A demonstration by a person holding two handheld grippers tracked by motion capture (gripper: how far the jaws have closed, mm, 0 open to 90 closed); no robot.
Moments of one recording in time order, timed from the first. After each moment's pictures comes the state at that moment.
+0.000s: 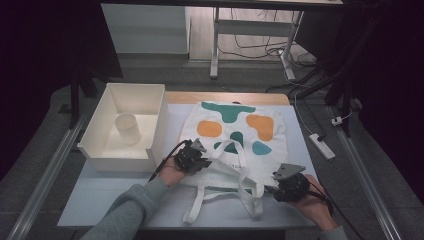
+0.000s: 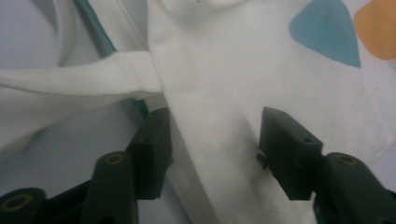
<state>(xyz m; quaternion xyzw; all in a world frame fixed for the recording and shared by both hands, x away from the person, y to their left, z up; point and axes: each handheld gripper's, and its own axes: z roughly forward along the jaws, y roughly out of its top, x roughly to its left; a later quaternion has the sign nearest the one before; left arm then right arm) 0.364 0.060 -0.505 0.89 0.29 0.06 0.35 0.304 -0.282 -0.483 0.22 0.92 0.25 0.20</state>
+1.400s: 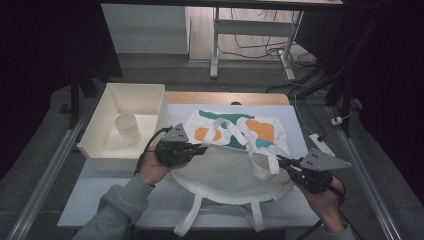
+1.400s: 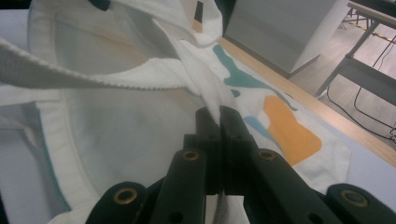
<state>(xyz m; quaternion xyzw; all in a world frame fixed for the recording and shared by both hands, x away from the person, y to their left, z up) 0.321 0.098 -0.408 0.84 0.25 0.11 0.47 0.279 -0.289 -0.387 0.22 0.82 0.45 0.27</state>
